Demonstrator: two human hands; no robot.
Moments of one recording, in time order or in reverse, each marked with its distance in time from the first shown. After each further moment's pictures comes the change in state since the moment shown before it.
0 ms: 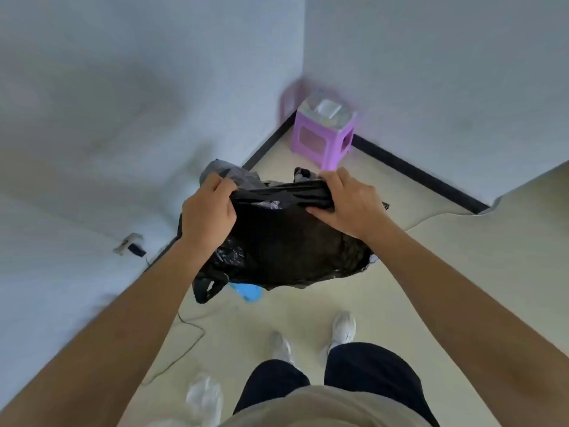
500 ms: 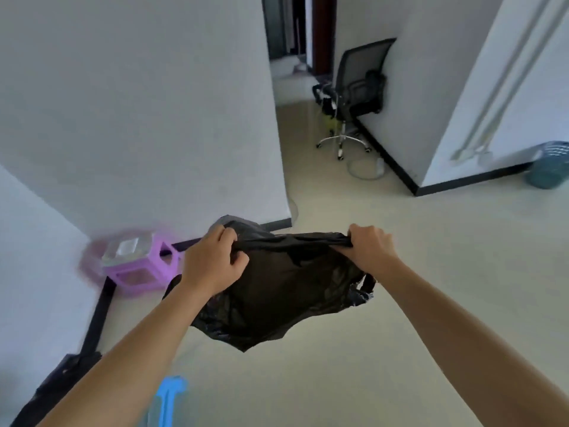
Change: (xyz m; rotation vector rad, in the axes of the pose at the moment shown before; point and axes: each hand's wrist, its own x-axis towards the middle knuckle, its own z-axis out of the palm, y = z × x) left_hand -0.068 0.493 0.014 -0.133 -0.066 0.888; right_hand -0.490 0.234 -0.208 -0.102 -0.002 1.197
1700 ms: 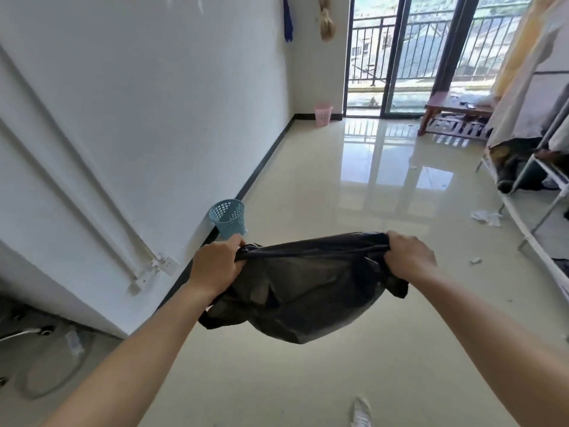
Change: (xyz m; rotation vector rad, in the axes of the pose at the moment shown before) left_hand 0.522 1.096 0.254 -0.399 -0.082 0.995; right_hand -0.085 1.059 -0.191 0.148 0.281 1.261
